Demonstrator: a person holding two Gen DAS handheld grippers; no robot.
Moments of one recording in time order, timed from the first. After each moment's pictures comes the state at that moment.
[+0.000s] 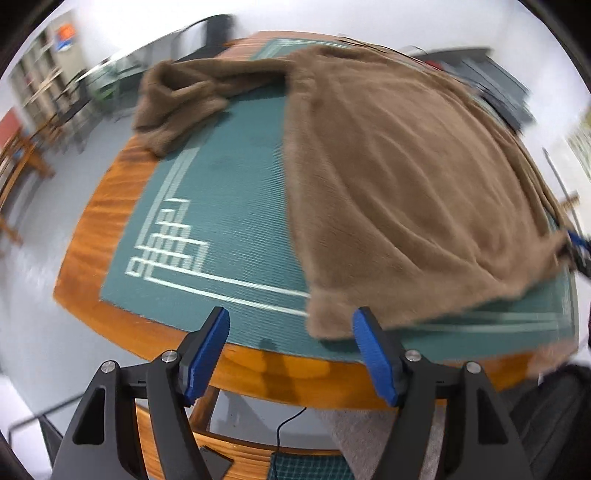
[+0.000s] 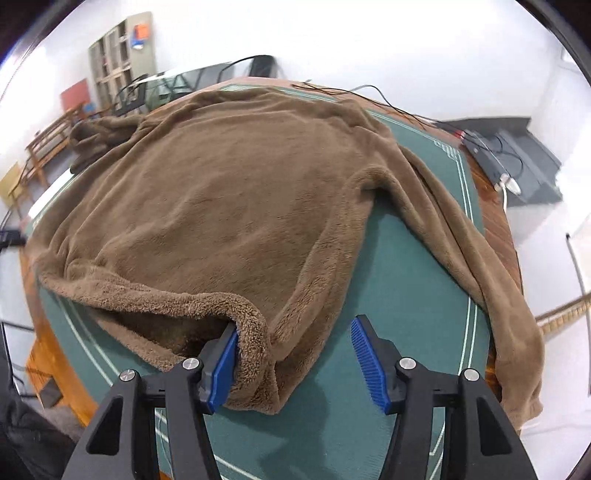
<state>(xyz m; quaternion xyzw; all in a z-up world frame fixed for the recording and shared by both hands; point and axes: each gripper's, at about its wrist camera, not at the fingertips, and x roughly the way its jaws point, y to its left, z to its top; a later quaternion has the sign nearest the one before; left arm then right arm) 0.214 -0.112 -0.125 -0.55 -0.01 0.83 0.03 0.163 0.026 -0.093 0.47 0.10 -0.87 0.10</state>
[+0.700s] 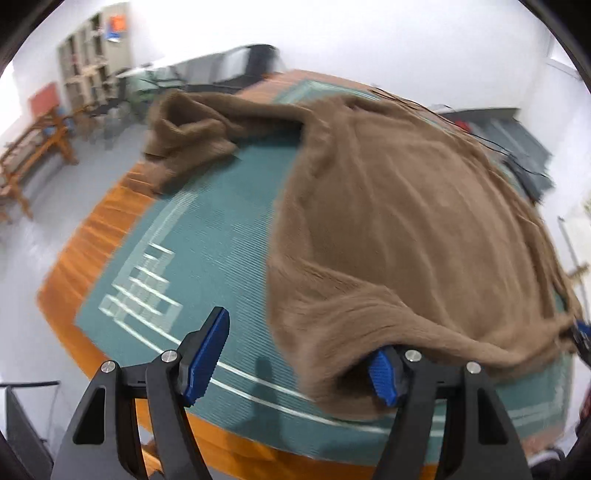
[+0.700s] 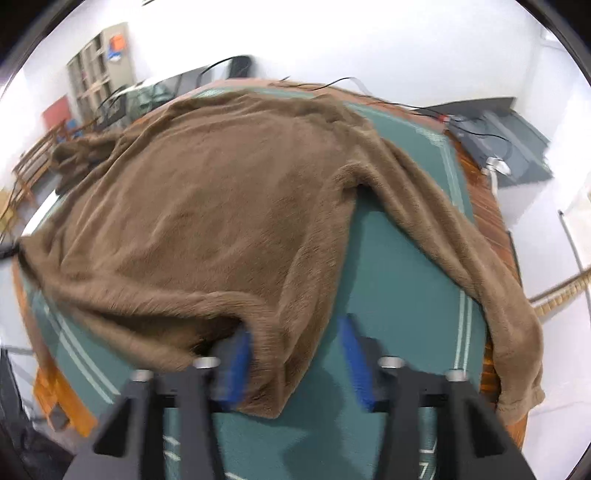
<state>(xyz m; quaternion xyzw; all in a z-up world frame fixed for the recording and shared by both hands) 0.172 -0.099 -0.120 -0.47 -0.08 0.87 -0.07 0.152 0.027 -0.091 0.48 0.09 -0.87 0.09</state>
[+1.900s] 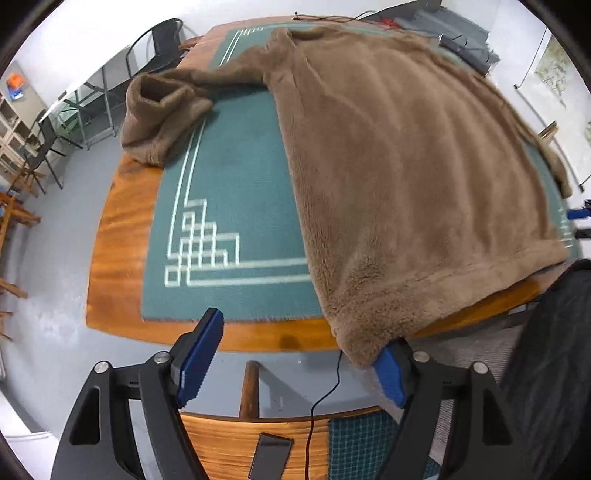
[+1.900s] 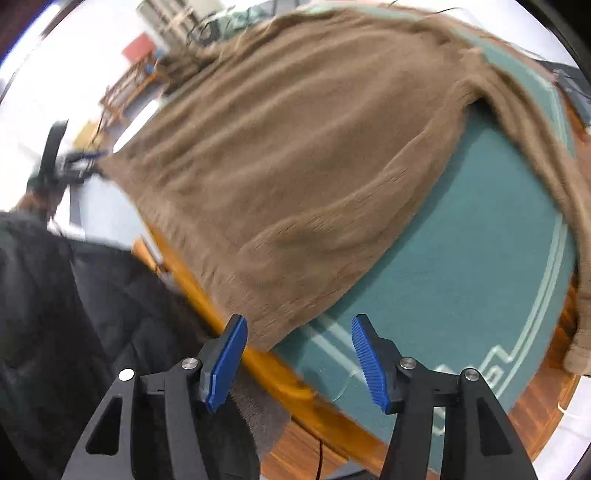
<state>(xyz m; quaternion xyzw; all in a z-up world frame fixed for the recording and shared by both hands) 0.203 -0.149 -0.110 -0.58 0.06 0.81 0.09 0.204 0.055 -0.089 0.60 0.05 -0.75 0.27</state>
